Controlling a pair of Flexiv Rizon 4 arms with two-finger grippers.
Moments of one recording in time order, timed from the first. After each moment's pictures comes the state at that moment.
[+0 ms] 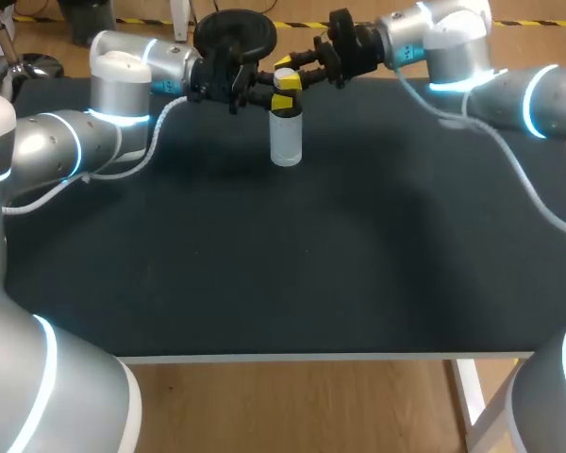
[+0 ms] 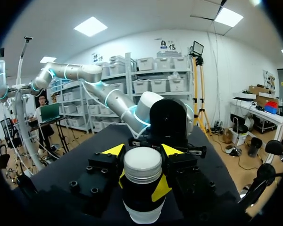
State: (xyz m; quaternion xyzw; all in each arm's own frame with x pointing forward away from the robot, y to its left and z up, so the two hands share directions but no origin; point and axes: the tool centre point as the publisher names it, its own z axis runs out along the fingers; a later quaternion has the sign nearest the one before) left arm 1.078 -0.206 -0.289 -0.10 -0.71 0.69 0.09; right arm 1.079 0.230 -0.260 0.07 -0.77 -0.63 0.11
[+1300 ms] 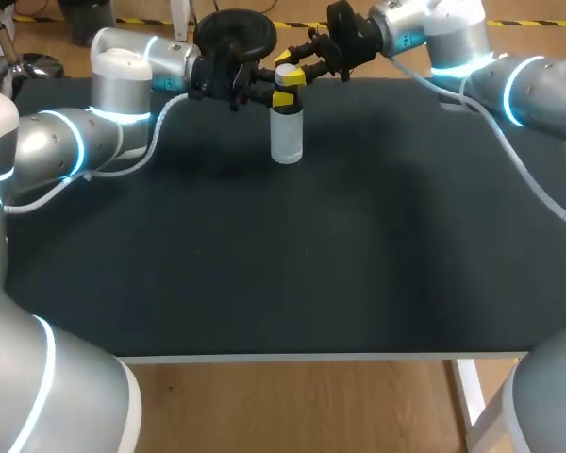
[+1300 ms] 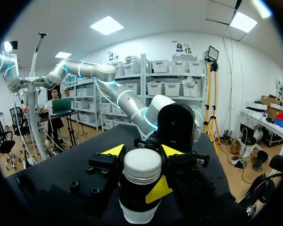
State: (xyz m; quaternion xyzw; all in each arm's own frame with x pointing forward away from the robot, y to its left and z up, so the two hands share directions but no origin) left arm 1.080 -0.208 -0.285 -0.10 -0.71 0.69 0.09; right arm 1.082 0.225 -0.250 0.14 -0.75 -0.64 0.12
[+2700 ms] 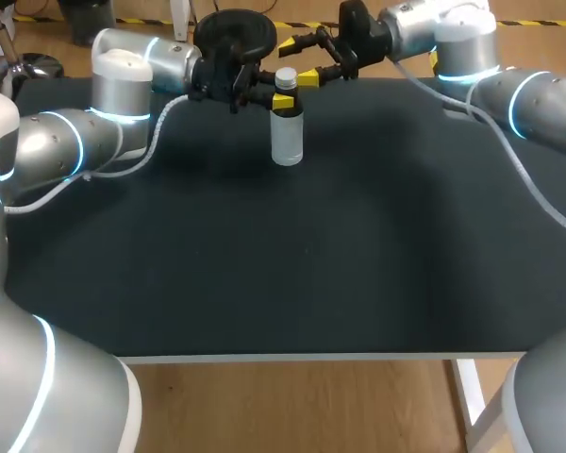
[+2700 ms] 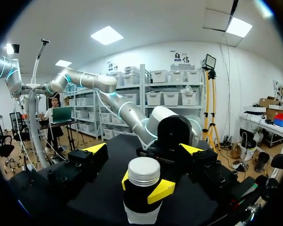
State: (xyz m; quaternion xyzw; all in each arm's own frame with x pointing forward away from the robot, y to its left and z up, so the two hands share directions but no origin) left arm 1.076 -0.208 -0.287 -0.11 -0.71 0.69 0.09; right arm 1.081 0.213 -0.233 0.12 -0.72 -0.67 0.13
